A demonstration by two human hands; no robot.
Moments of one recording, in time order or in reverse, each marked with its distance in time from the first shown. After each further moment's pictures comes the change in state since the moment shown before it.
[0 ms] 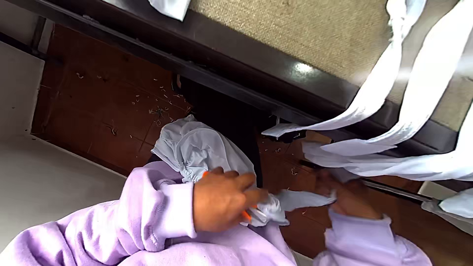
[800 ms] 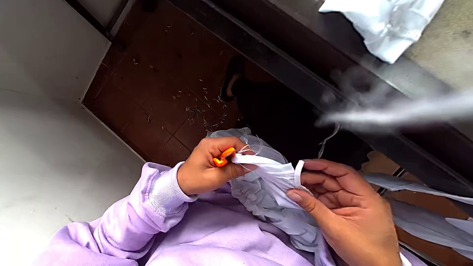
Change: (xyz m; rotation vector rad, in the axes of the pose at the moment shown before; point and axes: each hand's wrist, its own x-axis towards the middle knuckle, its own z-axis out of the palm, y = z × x) left_hand -0.092 -0.055 -0.050 -0.743 0.878 0.037; right_hand -0.038 -0.129 0.184 -0.074 -0.509 -0.556
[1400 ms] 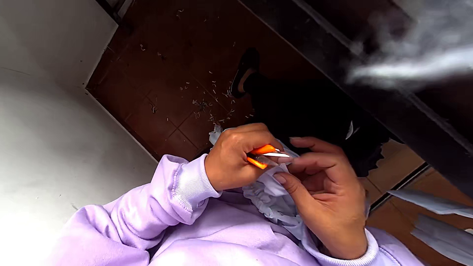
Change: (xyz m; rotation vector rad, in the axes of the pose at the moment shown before) left_hand 0.017 -0.012 -0.001 0.368 0.108 0.178; right_hand 0.034 0.013 0.038 -0.102 -0.058 -0.195
